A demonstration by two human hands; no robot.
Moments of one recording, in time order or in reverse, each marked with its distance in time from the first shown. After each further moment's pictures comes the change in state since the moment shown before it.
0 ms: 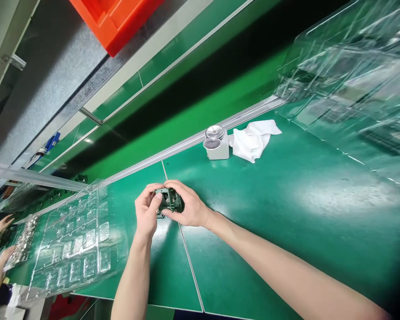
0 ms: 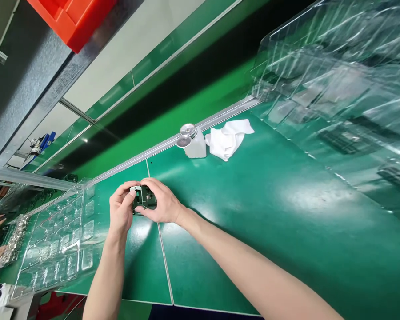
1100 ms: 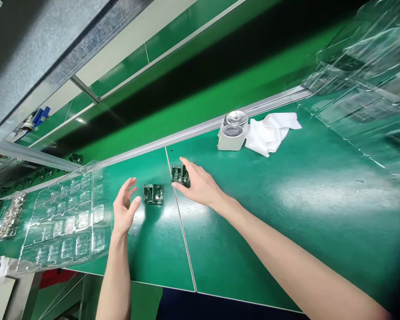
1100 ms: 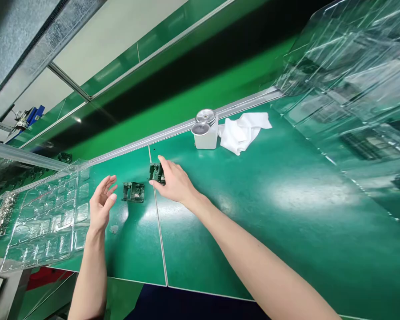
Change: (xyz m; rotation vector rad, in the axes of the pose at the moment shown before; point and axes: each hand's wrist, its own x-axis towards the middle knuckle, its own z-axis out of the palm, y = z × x) left_hand -0.029 -0.039 -0.084 0.111 0.080 -0.020; right_hand 0.010 0.012 -0.017 -0.455 -0.194 0.255
